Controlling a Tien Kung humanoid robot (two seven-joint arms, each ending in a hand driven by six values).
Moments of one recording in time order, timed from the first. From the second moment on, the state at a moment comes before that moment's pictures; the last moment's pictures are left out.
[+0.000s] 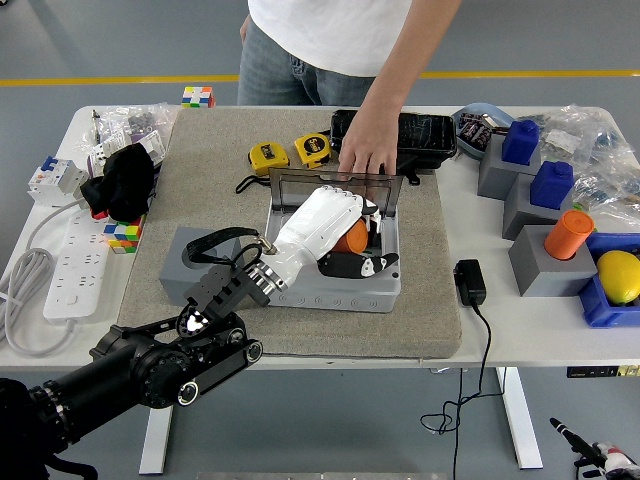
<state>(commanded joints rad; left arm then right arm) -0.64 0.00 -0.51 -0.92 1.84 0.59 -0.26 0.23 -0.10 1.13 0.18 -1.45 -0.11 -0.05</state>
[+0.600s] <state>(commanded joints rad) -0.65 0.00 -0.50 -0.88 1.81 0.59 -0.32 0.23 -0.10 1.13 0.18 -1.45 -0.11 -0.05</state>
